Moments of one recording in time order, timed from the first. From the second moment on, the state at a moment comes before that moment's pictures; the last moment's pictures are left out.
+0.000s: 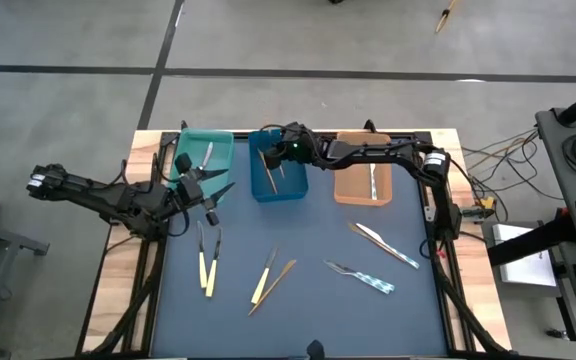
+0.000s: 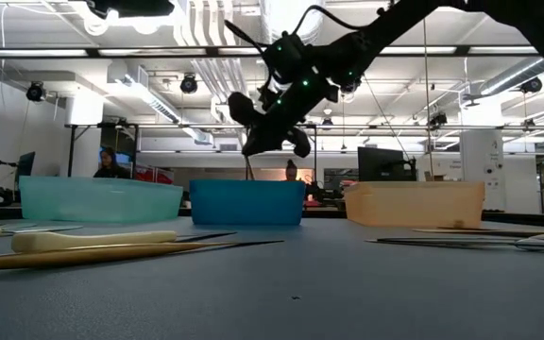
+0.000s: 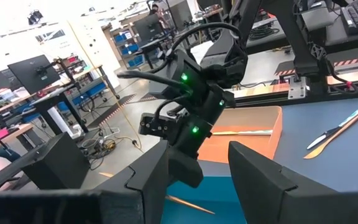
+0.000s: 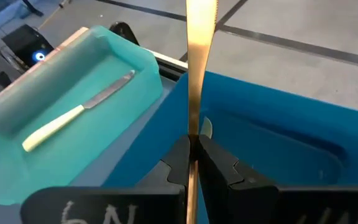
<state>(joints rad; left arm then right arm) -0.25 0.74 0.63 0.03 -0.78 0.29 -0.37 2.04 1.50 0.03 0.24 0.50</state>
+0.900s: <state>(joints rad) 0.48 1.03 0.53 0.59 0.05 -0.05 -0.28 2.05 1.50 0.13 0.46 0.29</state>
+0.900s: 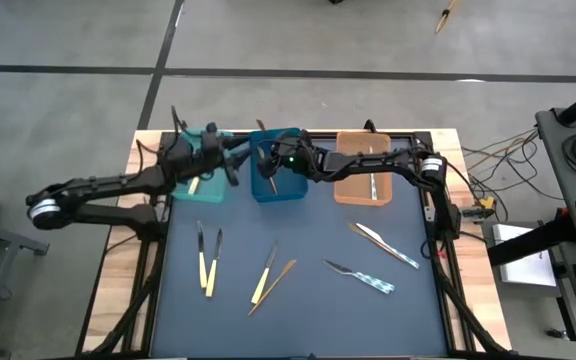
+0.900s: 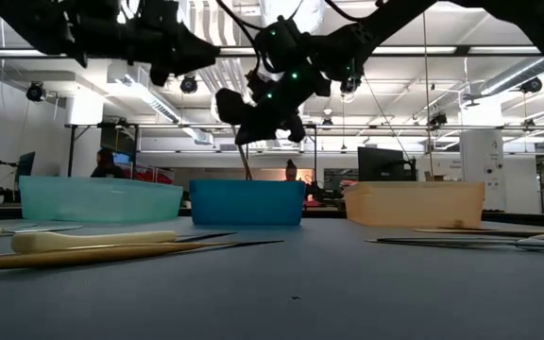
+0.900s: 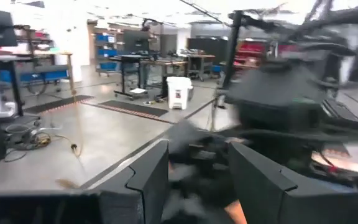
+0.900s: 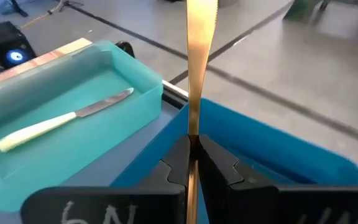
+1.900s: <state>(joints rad) 0.62 1.36 0.53 0.88 0.03 -0.14 -0.24 2.05 1.50 0.18 0.53 0.22</state>
